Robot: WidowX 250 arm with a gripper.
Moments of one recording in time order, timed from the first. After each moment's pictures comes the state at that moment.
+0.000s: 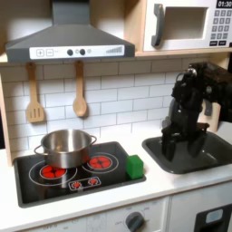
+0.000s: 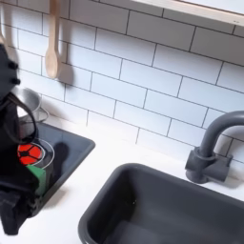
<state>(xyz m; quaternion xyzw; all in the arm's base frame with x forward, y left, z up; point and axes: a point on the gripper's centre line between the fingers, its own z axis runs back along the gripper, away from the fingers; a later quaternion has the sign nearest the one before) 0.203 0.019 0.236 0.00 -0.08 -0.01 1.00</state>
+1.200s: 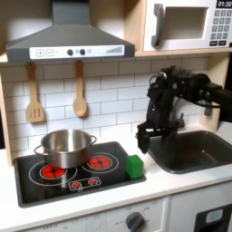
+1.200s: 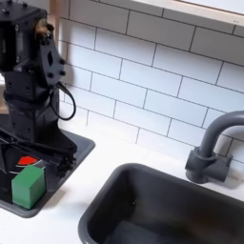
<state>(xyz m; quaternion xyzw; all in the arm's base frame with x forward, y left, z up) 0.281 0.028 0.210 0.02 -0.08 0.00 1.00</state>
